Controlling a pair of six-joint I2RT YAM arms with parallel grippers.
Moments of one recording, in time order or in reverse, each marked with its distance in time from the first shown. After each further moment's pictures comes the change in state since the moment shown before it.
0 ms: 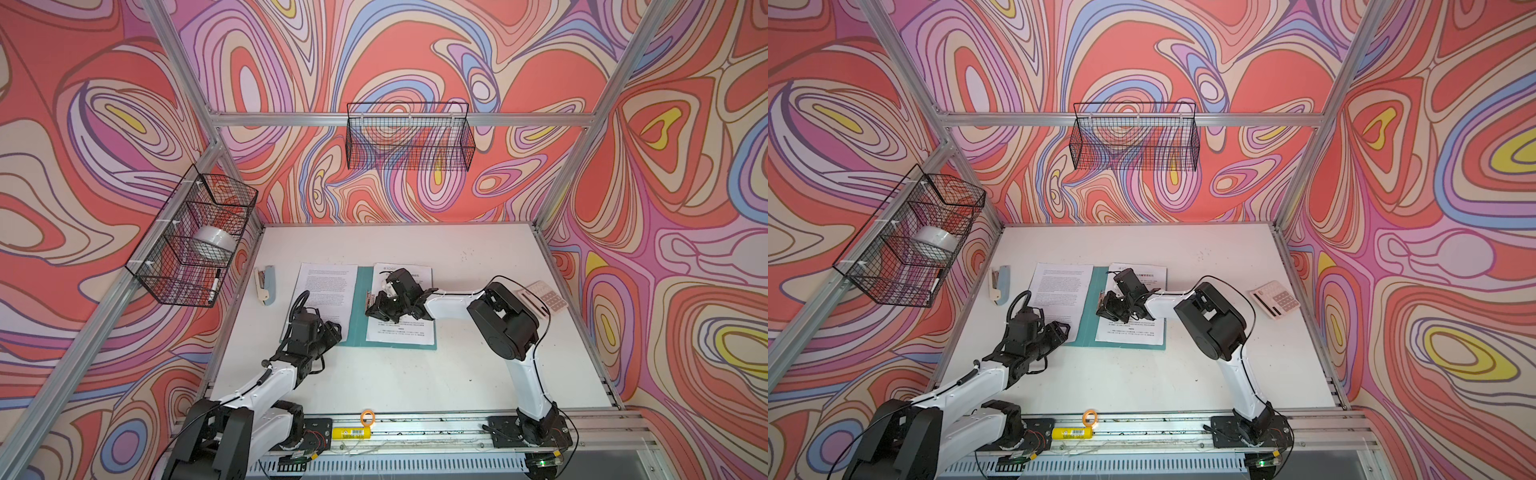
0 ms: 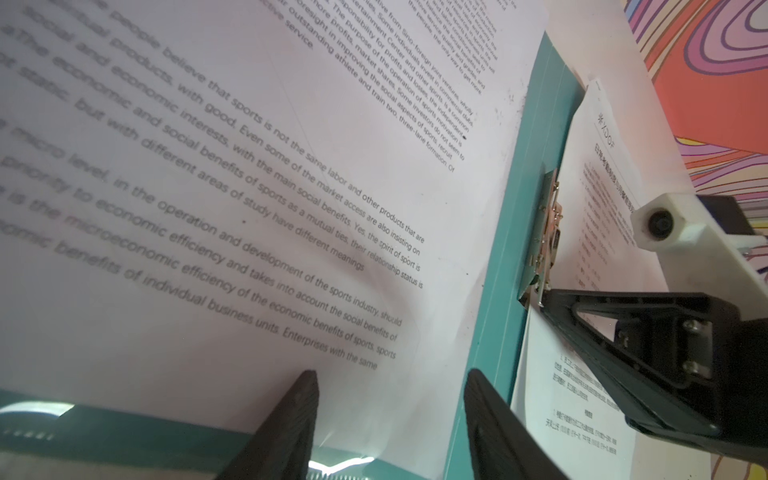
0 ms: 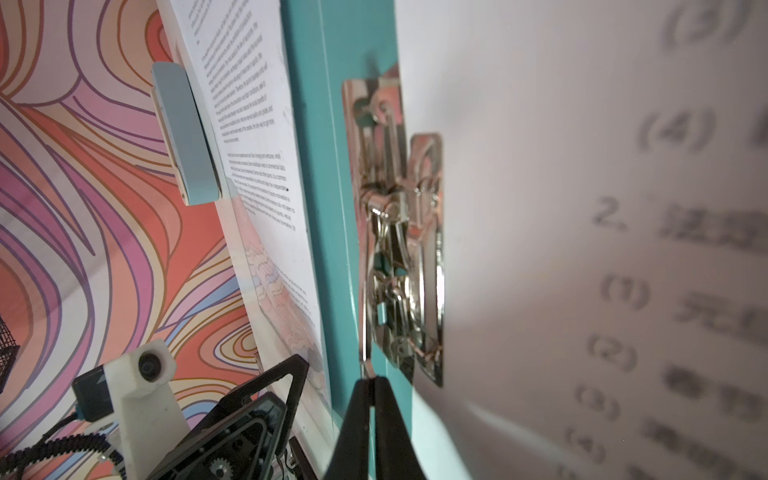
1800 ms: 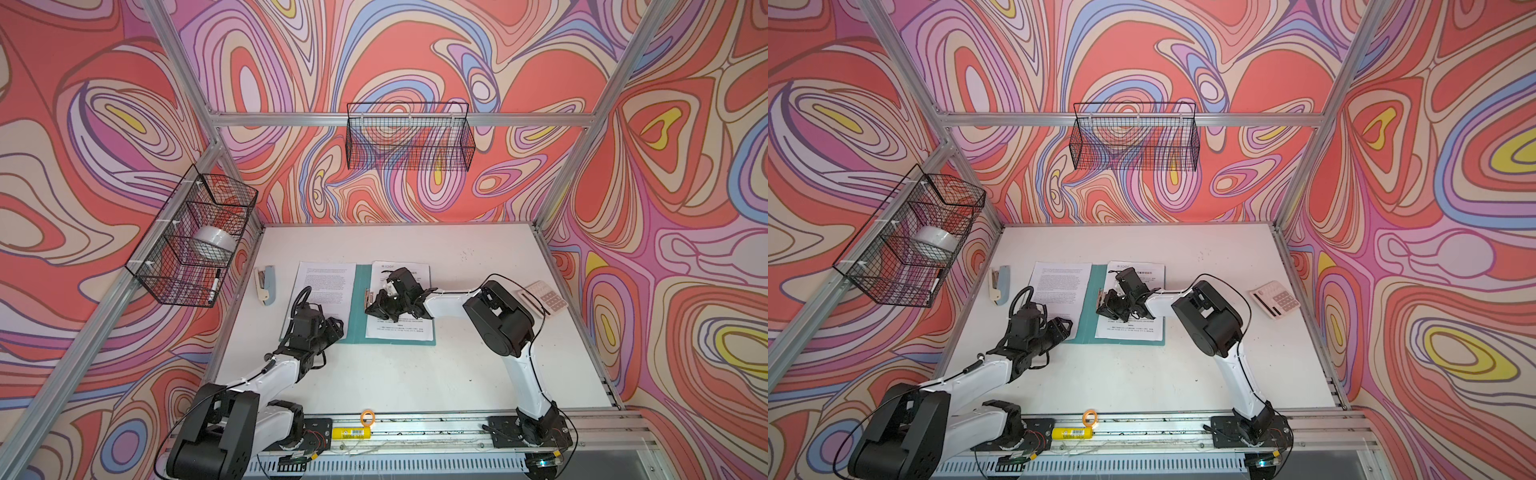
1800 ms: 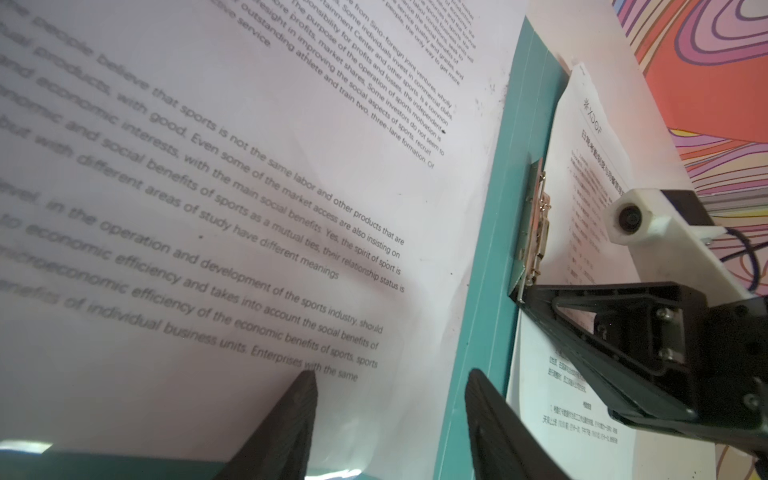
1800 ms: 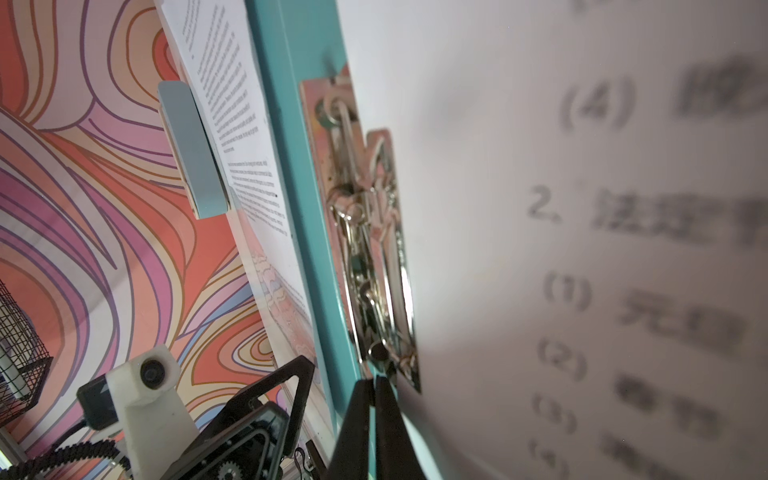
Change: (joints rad) left arm 0.000 0.084 0.035 0.055 0.026 0.035; right arm -0.014 0.044 0.024 0.053 -0.047 0.067
